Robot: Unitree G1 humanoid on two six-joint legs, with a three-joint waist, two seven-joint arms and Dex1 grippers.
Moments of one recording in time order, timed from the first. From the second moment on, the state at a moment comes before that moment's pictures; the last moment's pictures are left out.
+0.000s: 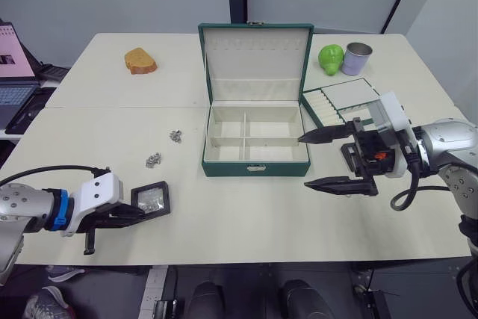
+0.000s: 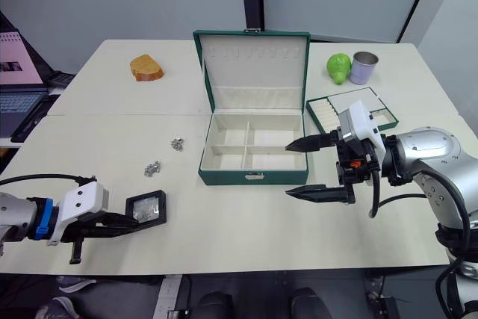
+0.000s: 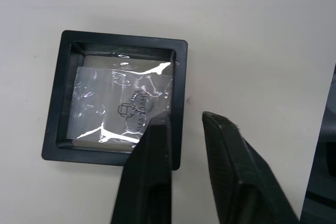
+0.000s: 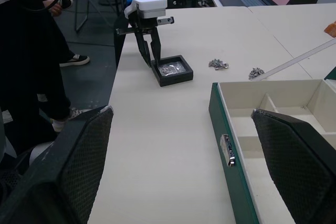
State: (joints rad) left arm 0.07 1.13 0.22 -0.04 -0.28 0.18 -1.35; right arm -0.56 -0.84 -0.02 -0.39 0.73 0.68 1.24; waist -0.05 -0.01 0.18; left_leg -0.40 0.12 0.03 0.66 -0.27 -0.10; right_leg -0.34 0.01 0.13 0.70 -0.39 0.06
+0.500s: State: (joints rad) left arm 0.06 1.13 0.21 -0.03 -0.27 0.15 -1.35; right arm -0.57 -0.84 -0.02 -0.39 0.73 0.69 1.23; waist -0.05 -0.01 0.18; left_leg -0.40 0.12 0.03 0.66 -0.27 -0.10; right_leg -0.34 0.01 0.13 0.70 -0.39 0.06
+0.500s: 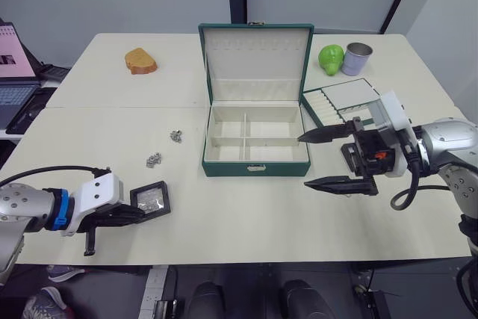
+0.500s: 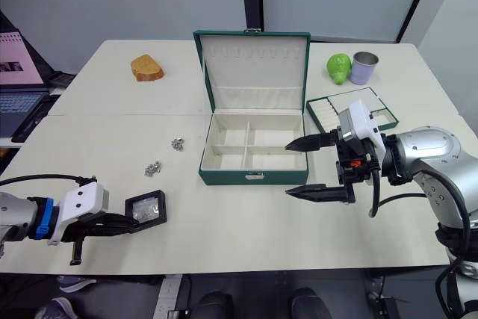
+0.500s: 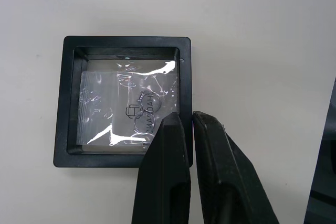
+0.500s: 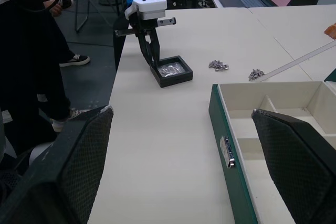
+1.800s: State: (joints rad) left arm -0.98 0.75 -0.28 0.15 -0.29 0.47 -1.32; right arm -0.47 -0.94 -0.20 -0.28 0.70 0.68 1.08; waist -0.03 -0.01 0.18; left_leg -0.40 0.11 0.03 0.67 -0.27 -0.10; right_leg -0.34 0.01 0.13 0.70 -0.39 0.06
